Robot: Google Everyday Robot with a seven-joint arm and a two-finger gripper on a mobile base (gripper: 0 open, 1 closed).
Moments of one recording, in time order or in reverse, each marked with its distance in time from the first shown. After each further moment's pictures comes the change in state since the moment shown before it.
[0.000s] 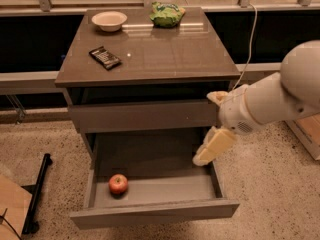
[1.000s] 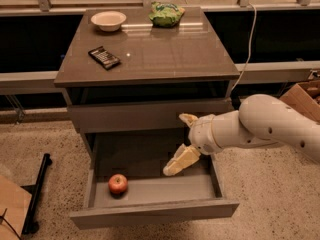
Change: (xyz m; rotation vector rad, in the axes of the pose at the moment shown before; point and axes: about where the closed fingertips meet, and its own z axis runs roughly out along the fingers) arm 0.003 0.011 0.124 -0.068 -0.230 0.076
